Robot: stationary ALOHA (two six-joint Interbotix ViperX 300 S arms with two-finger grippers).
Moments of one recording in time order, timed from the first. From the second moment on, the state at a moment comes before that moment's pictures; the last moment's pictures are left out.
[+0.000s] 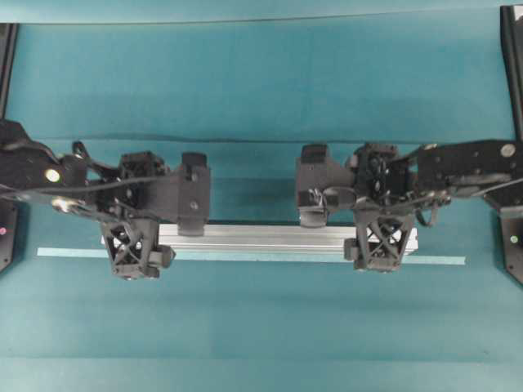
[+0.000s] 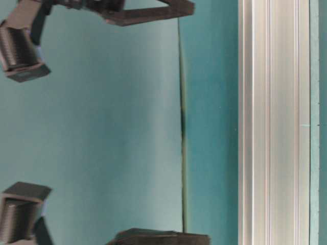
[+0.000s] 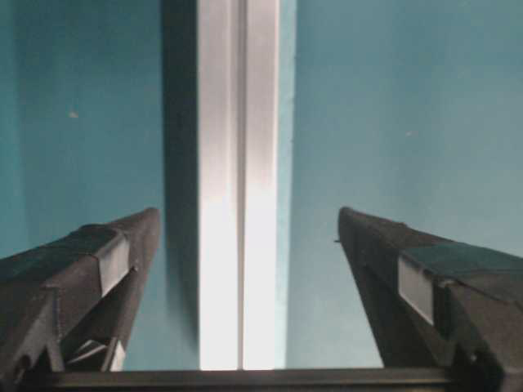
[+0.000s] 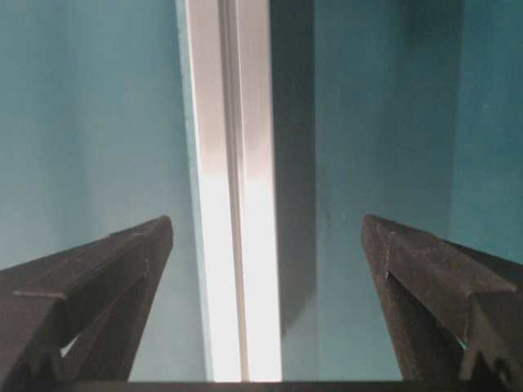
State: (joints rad) left arm -0.02 -0.14 0.63 0.02 0.67 -0.05; right arm 0.00 -0.10 0.56 0.01 0.83 0.04
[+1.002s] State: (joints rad) left arm -0.02 -0.02 0.71 0.02 0.51 -0.04; right arm 0.04 0.02 0.65 0.01 0.65 0.09
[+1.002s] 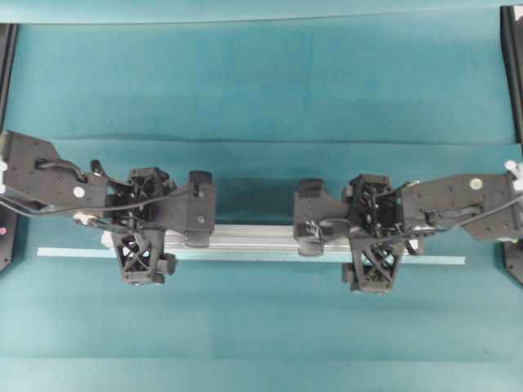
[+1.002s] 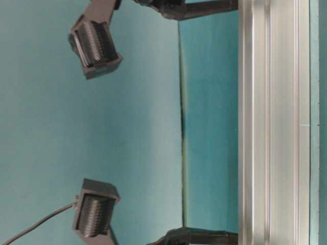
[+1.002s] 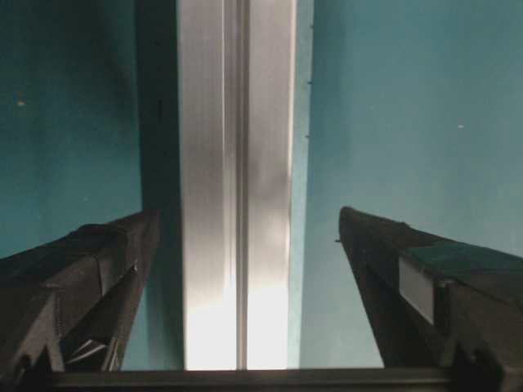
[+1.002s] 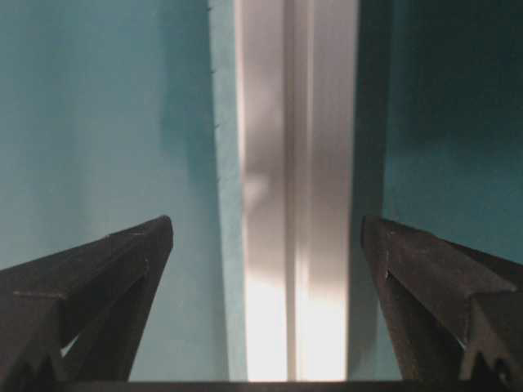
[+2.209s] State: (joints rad) left arm -0.01 0.05 0.74 0.02 0.43 -0.04; right arm 0.01 0.08 0.66 -0.02 0.59 0.09
